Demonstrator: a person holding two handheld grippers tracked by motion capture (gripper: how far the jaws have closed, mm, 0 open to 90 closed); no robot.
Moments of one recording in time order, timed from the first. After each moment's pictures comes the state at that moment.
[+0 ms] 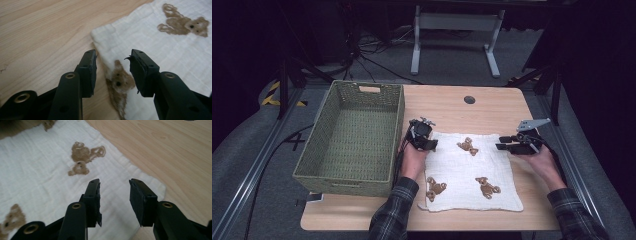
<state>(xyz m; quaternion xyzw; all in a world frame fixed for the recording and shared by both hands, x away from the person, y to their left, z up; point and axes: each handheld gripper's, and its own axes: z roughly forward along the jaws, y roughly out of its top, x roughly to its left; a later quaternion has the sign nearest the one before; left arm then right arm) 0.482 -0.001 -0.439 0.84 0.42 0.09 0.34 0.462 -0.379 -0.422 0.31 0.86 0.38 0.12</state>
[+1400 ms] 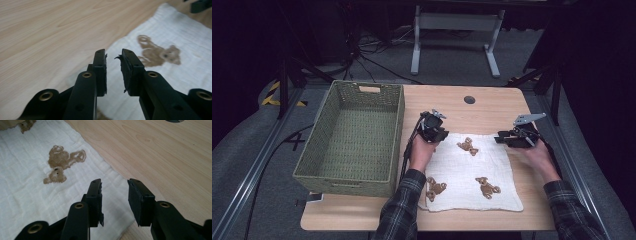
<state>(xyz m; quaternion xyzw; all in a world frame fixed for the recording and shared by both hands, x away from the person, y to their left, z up) 0.502 -0.023 -0.428 0.84 0.38 0.08 0.39 0.485 -0.380 -0.427 0.32 0.86 0.37 0.14</state>
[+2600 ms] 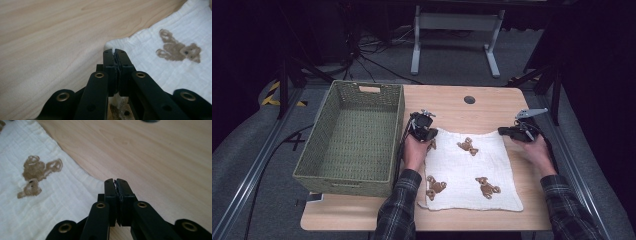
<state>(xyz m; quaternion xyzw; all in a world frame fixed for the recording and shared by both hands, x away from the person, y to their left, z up) 0.505 -0.005 -0.428 0.82 0.41 0.07 0.39 0.504 -0.390 -0.424 0.36 0.84 0.38 0.16</state>
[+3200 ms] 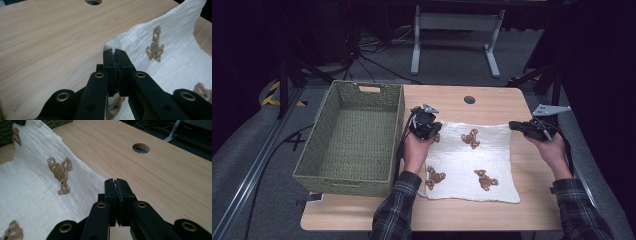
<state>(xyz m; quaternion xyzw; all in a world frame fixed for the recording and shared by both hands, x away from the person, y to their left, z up) 0.471 -0.002 -0.390 0.82 0.38 0.11 0.42 0.468 -0.405 -0.378 0.33 0.82 0.42 0.19</state>
